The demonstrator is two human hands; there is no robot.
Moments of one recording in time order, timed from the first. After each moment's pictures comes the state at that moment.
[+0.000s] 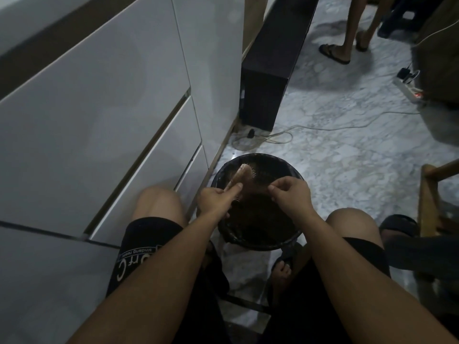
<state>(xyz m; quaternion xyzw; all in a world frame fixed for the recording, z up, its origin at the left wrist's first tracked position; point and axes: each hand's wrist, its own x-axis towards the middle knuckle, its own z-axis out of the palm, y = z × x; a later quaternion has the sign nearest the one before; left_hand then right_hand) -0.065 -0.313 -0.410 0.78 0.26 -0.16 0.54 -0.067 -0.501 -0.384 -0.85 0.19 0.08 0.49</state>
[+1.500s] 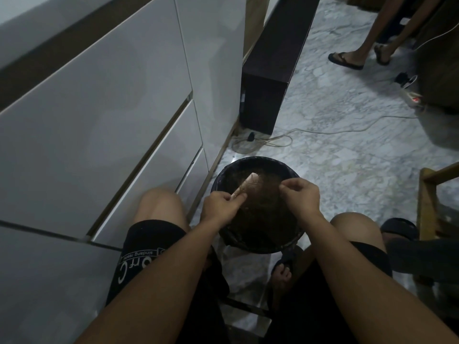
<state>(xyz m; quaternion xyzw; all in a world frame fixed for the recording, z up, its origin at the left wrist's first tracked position) -0.067 -0.314 -0.413 0.85 0.14 -0.17 0.48 -0.062 -0.513 -0.385 -0.80 0.27 0.03 0.53</state>
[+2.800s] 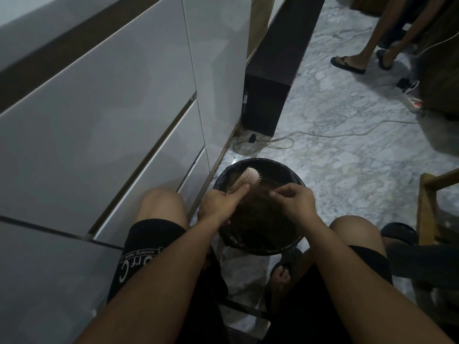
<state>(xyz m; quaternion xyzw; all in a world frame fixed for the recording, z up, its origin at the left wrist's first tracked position) -0.064 -0.313 -0.394 0.83 0.22 -0.18 0.49 -0.068 -0.505 -0.385 -0.83 0.19 0.07 0.51</state>
